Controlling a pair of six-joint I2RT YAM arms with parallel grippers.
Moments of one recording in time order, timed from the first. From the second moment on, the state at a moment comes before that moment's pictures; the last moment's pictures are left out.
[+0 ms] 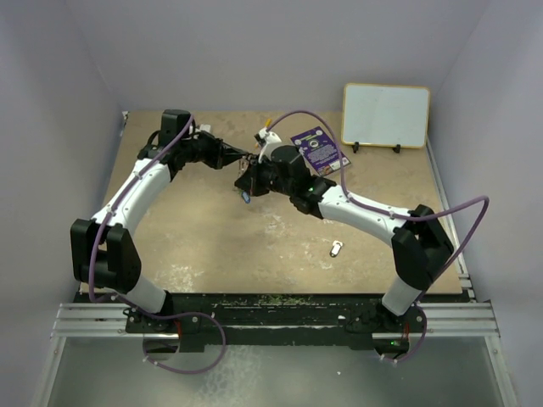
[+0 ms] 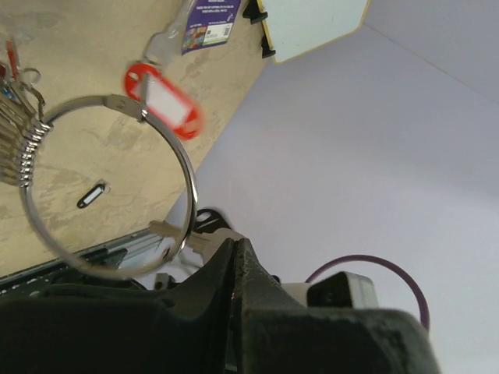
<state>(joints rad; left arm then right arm) -0.21 1.56 1.32 -0.41 0.64 -1.50 0.81 1.68 1.26 0.09 -0.11 0.55</state>
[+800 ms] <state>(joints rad) -0.21 1.55 1.33 -0.36 0.62 -1.48 0.82 1.18 1.08 -0.04 0.21 0.50</state>
